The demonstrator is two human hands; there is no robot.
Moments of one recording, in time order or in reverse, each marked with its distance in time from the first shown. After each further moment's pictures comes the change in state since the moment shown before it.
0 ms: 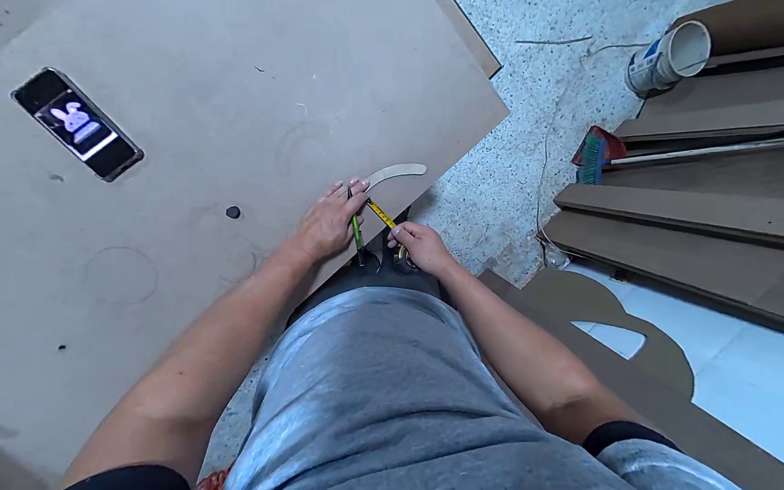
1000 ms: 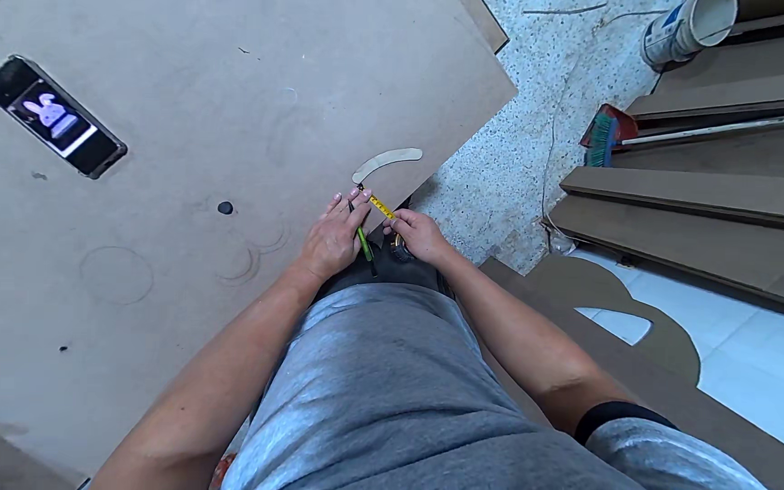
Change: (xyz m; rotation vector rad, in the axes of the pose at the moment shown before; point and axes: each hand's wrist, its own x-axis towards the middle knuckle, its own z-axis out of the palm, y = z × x) left_hand -0.024 0.031 0.022 -0.029 0.034 -0.109; right_hand 0.015 -0.001 0.004 0.013 -0.018 -0.013
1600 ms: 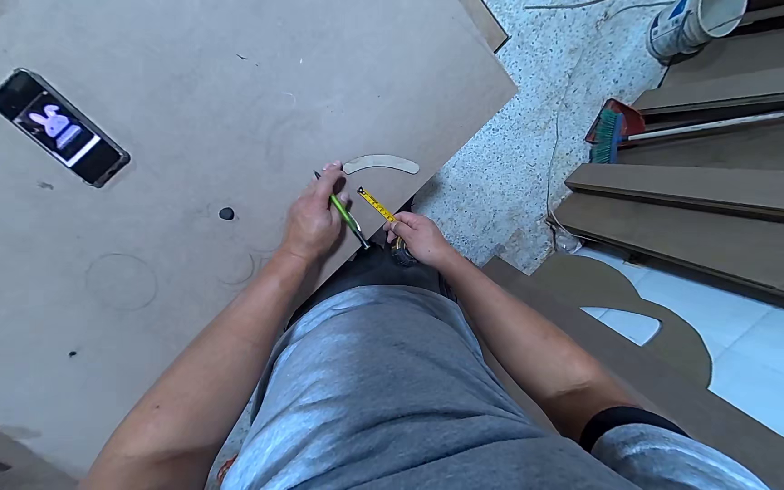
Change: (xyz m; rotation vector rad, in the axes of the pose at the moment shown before) left_hand 0.023 -0.013 -0.039 -0.197 0.174 -0.298; right_hand 0.001 0.001 -0.001 0.049 -0.032 0.026
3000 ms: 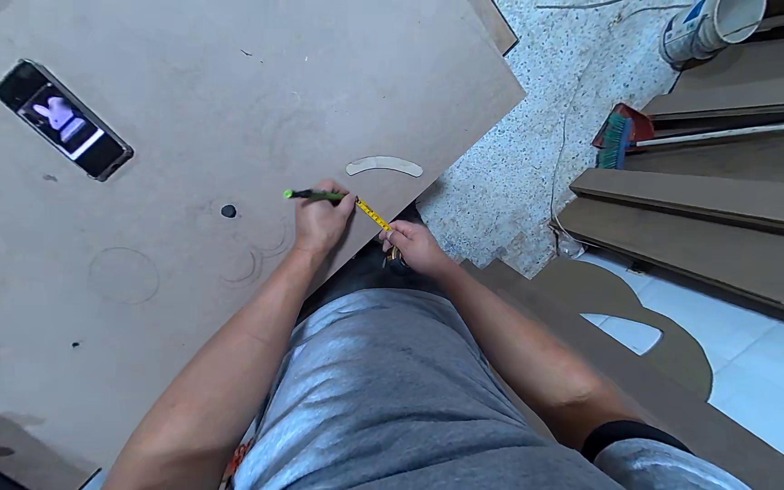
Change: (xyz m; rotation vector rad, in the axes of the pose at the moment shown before) left_hand 0.009 0.022 0.005 -0.177 0.032 -0.424; right_hand -0.002 0.002 0.012 0.013 -0.055 -0.025
